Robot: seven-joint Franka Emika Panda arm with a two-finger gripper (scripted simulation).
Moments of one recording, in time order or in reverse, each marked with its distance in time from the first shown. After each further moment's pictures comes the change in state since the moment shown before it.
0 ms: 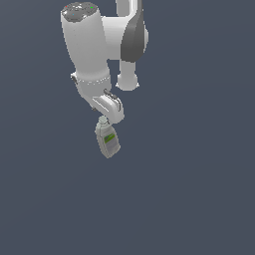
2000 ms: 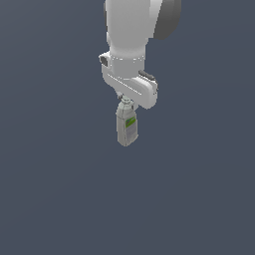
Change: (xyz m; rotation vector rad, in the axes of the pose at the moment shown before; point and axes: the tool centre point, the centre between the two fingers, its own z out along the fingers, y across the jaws) arm -0.076 -0.053 -0.047 -0.010 -0.006 0.004
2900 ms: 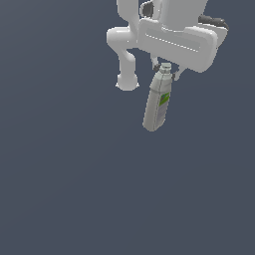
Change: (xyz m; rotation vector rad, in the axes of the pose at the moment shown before) arm -0.085 -0.068 -0.102 0.000 -0.001 -0.001
